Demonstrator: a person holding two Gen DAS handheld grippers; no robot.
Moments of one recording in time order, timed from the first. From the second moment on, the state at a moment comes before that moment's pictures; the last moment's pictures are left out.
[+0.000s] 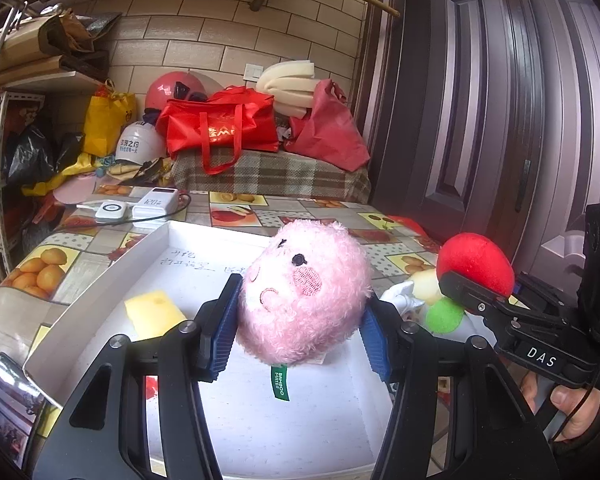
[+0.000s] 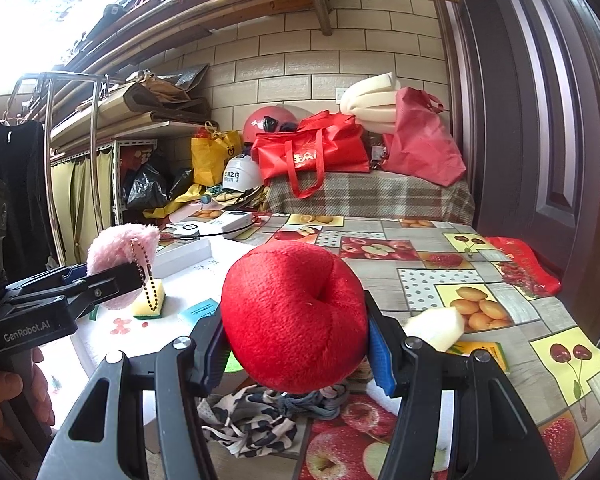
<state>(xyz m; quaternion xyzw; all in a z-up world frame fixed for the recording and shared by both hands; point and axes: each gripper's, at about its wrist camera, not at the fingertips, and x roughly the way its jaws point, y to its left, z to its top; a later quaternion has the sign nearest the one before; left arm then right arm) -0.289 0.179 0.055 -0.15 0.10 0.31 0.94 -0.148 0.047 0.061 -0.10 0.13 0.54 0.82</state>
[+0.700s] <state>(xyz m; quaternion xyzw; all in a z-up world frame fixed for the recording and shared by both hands) -0.312 0.222 0.042 -0.19 0.12 0.35 0.91 -0.175 0.117 0.038 -0.14 0.21 0.64 0.73</state>
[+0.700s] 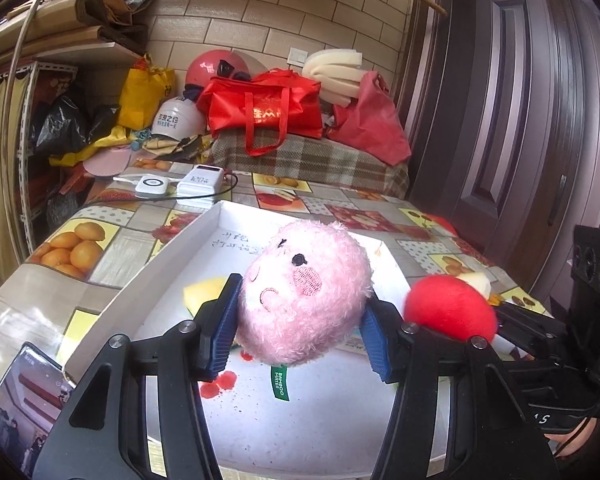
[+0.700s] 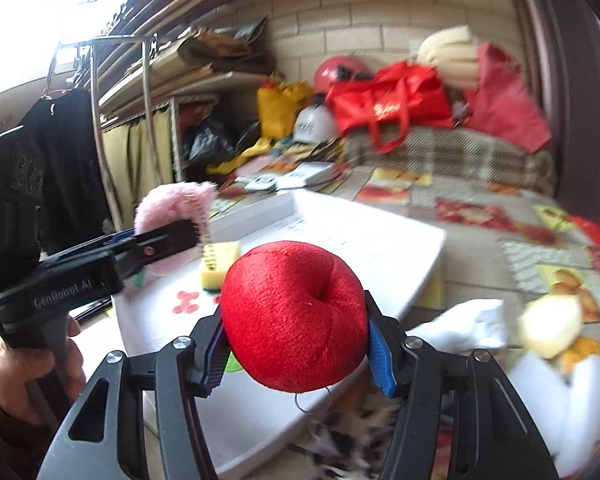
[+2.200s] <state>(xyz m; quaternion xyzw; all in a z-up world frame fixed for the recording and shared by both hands) -0.321 0.256 0.036 -0.23 0.11 0.40 0.88 -0.190 0.137 0.043 -0.14 0.18 0.59 0.78</state>
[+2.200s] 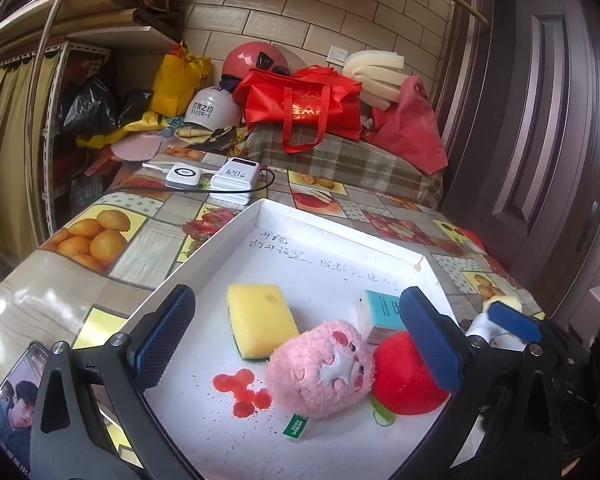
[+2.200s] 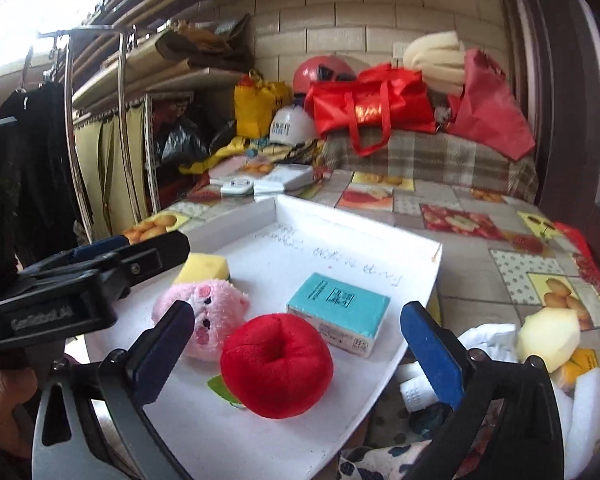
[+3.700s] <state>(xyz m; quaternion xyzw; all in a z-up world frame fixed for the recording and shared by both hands) -0.141 0.095 0.017 -0.04 0.37 0.07 0.92 -0.010 -0.017 0.035 -0.09 0.32 0.45 0.83</state>
